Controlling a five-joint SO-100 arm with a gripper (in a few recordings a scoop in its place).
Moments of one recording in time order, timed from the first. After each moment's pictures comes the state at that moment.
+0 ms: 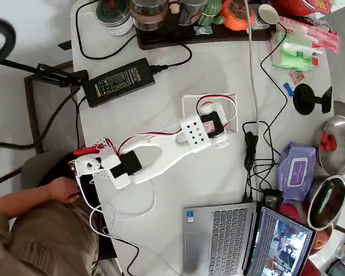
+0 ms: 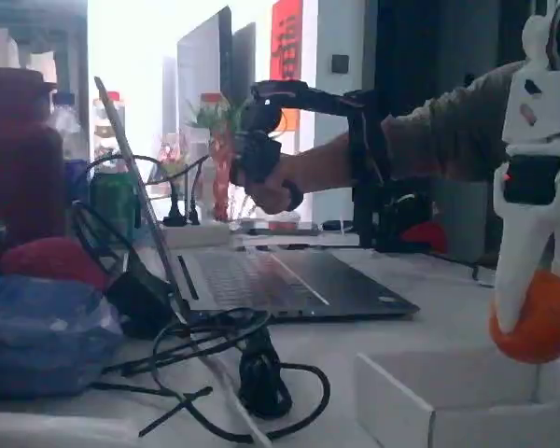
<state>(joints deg) -16.8 72.4 67.8 86.5 0.1</state>
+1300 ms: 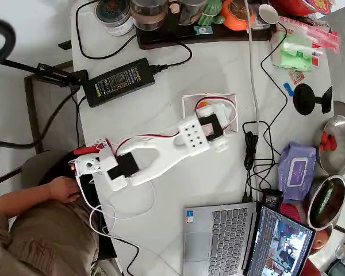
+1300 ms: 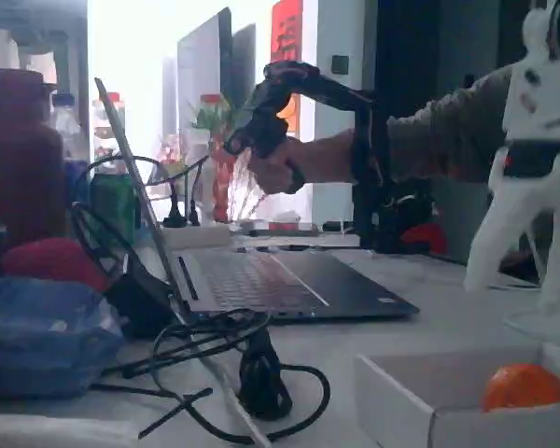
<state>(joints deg) -16.3 77.3 67.7 86.7 0.2</state>
